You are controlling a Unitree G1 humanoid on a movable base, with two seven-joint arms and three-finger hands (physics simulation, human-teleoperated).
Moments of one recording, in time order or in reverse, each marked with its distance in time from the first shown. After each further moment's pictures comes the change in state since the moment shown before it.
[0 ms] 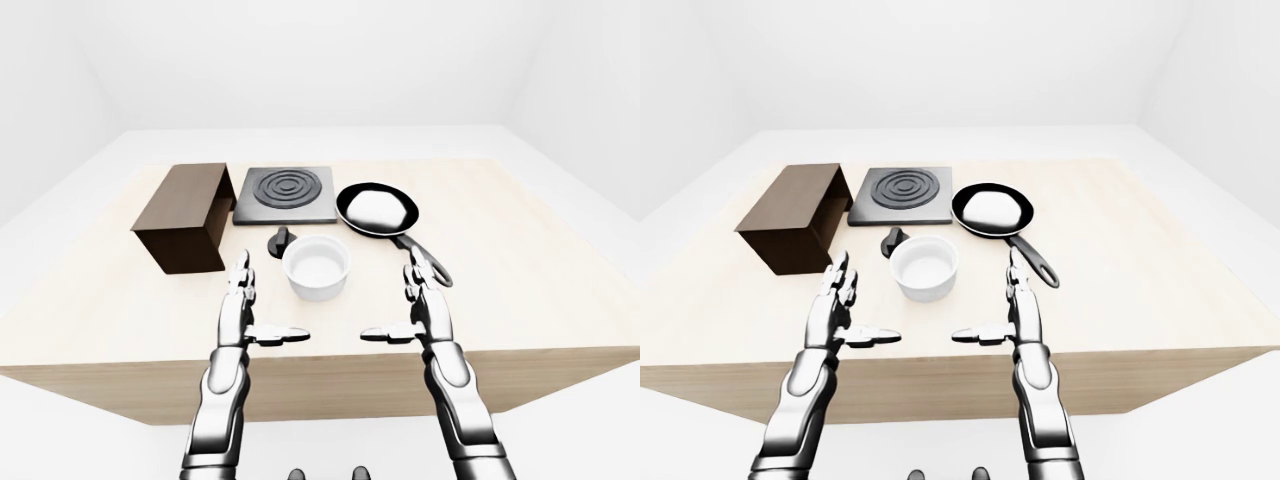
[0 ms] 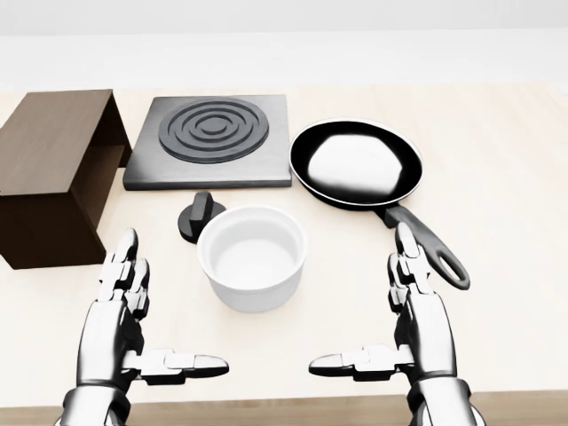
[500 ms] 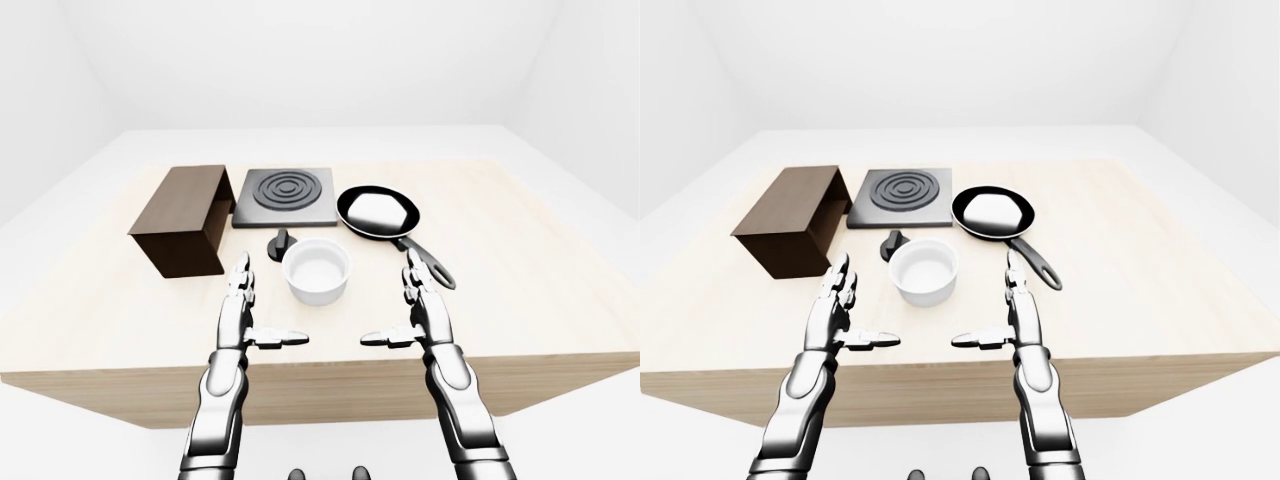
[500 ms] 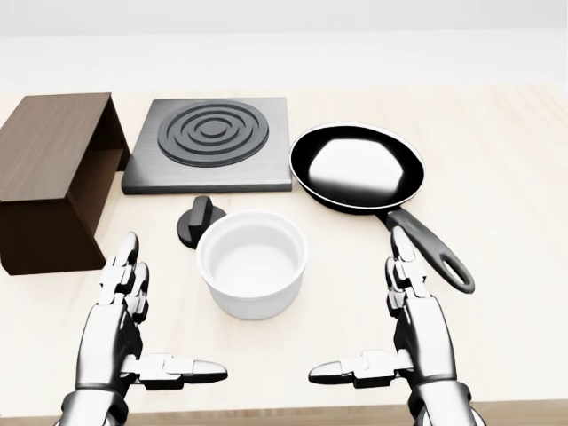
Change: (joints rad) left arm 0.009 0.007 0.006 0.011 0.019 -0.011 -0.017; right arm 0.018 -0.004 0.004 -0.013 -0.031 0.007 0.027
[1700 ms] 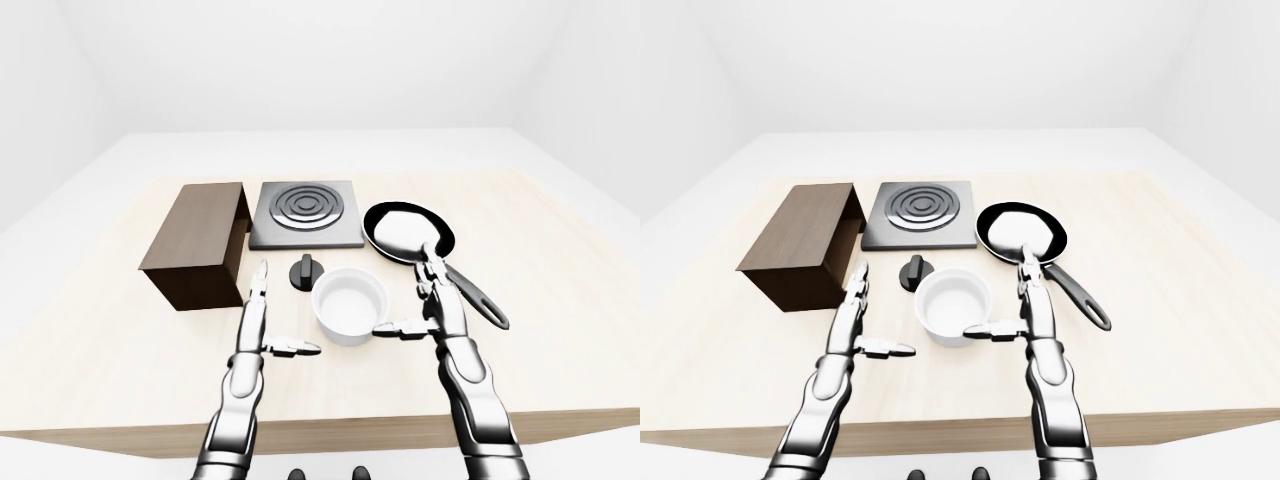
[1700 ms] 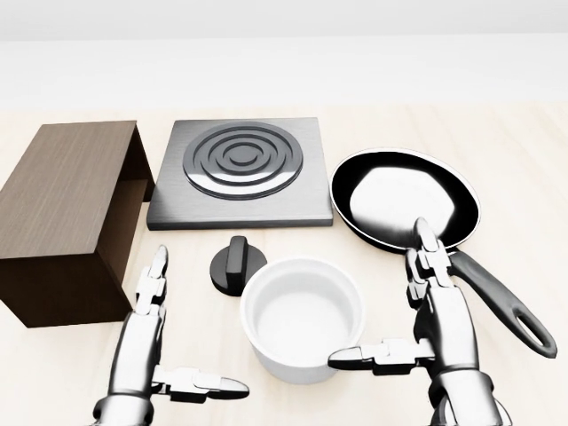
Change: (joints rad) left arm -0.015 -0.013 -0.073 0.123 0.200 -0.054 0.076; right arm -0.021 -0.022 -0.057 -0.048 0.034 0.073 0.012
